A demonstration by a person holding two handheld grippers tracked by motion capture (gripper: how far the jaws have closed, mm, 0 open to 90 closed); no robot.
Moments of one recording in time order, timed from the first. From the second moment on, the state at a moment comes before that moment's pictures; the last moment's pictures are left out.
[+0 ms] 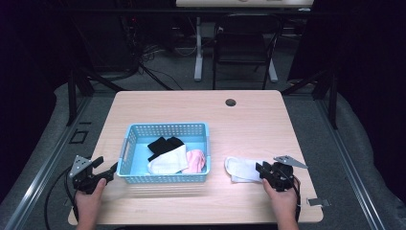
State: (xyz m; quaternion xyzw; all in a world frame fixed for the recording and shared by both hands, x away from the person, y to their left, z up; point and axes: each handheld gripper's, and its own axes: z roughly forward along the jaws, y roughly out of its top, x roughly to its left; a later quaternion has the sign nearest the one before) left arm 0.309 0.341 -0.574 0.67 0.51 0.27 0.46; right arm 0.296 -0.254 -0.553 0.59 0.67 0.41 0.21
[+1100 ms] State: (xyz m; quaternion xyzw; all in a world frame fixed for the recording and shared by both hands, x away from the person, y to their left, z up) left arm 0.308 0.343 -0.574 0.67 0.51 0.27 0.47; right arm 0.341 -0.117 -0.444 0.42 0.79 0.42 0.18
